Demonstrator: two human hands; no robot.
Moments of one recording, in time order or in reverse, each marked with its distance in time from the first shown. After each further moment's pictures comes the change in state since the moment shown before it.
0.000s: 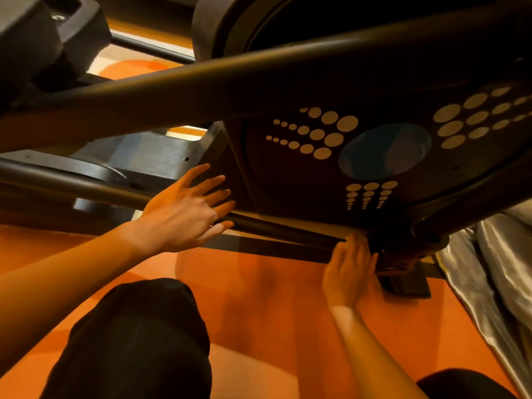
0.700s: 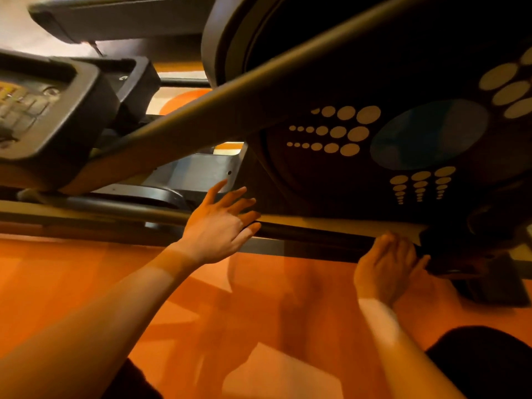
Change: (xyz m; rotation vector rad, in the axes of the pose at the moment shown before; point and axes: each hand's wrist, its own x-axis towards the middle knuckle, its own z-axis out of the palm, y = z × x) left_hand 0.001 0.011 -0.014 -0.144 -0.100 -0.184; right_hand -0.001 -0.036 0.001 0.067 0.025 0.196
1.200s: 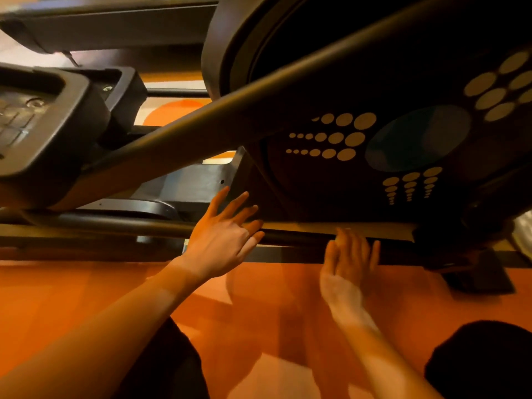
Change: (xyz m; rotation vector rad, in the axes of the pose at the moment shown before) left_hand -0.004 -0.004 0.007 0.028 0.080 0.047; right_hand -0.043 -0.048 0.002 -0.069 -0.107 -0.336
